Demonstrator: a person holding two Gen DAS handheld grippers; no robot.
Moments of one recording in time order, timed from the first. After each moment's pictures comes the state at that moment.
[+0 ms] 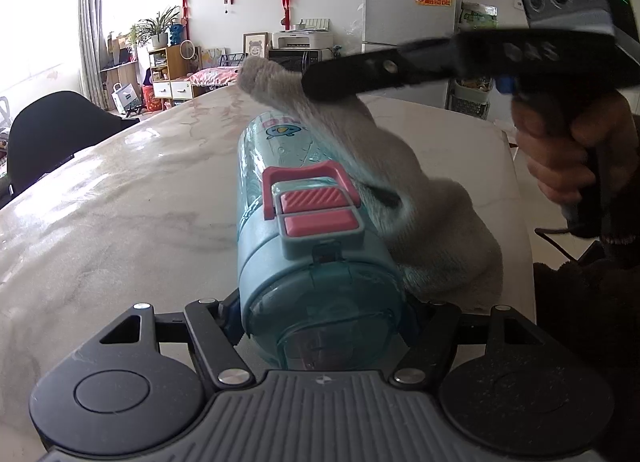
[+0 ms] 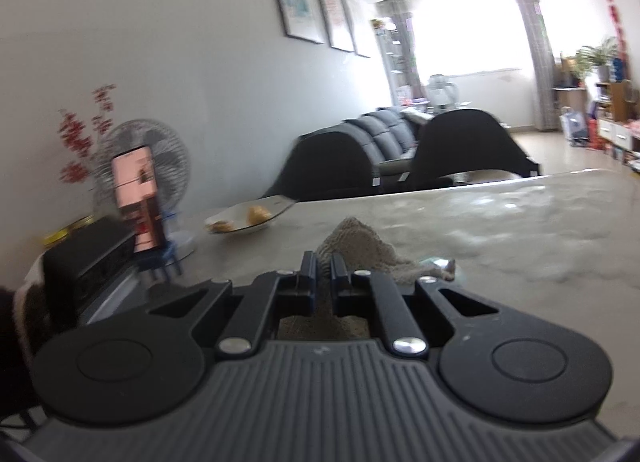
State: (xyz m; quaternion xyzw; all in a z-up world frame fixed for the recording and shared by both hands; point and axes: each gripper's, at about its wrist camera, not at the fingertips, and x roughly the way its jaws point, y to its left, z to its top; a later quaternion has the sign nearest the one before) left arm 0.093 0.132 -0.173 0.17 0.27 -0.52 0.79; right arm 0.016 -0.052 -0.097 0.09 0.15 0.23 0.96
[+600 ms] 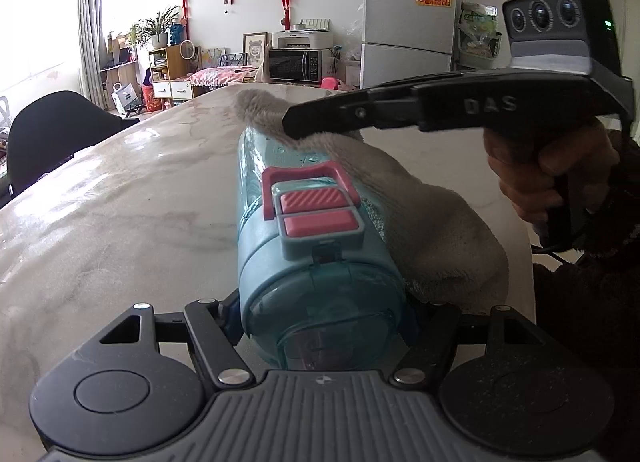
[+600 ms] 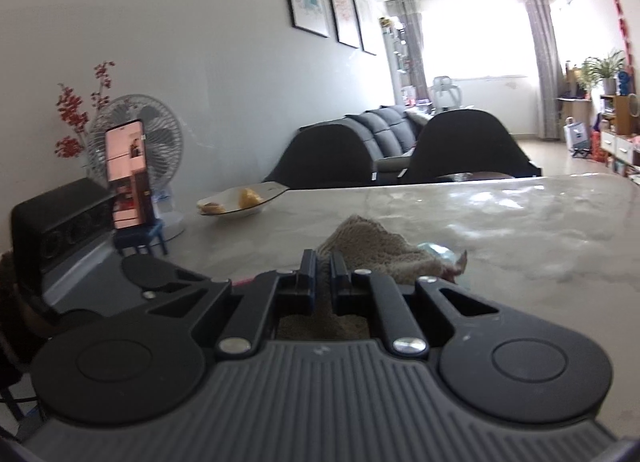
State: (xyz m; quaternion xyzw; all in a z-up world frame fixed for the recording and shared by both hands) left arm 0.090 0.131 -0.173 0.17 0.27 -0.52 0.79; right arm 0.027 -0.060 -0.111 0.06 0.14 0.21 0.97
